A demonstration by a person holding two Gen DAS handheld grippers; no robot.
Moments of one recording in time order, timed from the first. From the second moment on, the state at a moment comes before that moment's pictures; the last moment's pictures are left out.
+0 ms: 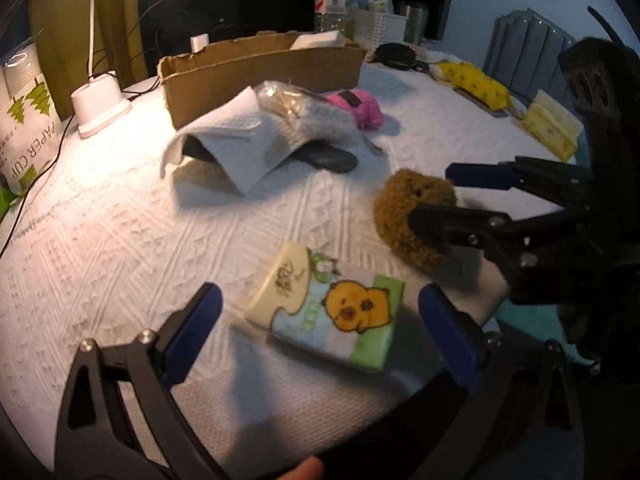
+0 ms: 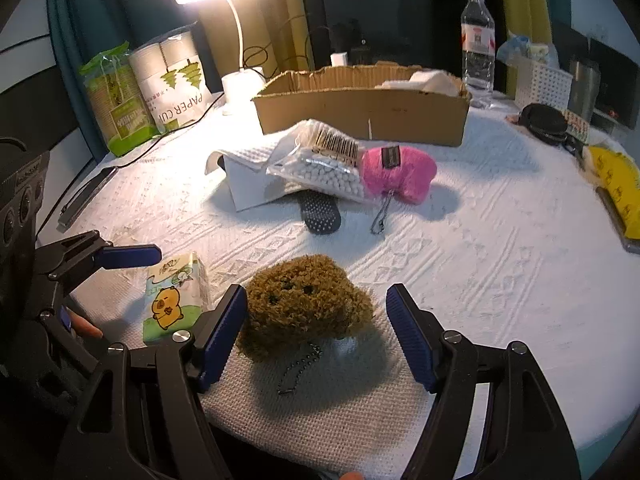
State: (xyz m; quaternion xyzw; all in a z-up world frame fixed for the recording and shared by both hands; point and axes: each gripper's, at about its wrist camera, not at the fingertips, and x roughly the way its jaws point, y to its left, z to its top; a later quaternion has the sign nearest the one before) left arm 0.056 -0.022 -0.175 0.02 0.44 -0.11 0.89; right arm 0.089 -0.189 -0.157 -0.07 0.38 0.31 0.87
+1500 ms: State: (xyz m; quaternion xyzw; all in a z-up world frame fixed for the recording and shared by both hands) left arm 0.072 0.013 -0.144 -0.05 0.39 -0.08 0.92; right arm 0.103 -0.169 -0.130 -0.09 0.35 0.34 0.87
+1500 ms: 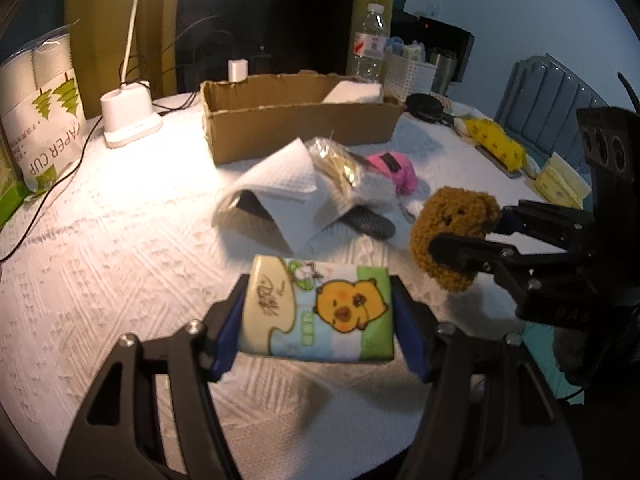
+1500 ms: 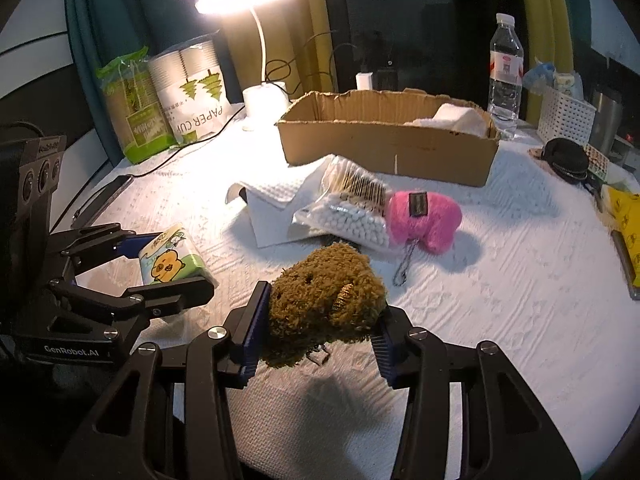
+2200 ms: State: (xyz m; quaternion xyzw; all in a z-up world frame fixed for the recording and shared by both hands) left arm 0.113 0.020 -0.117 -0.07 0.37 -0.08 0.92; right arm 0.139 -0.174 -0.102 -0.07 0.32 0.35 0.88
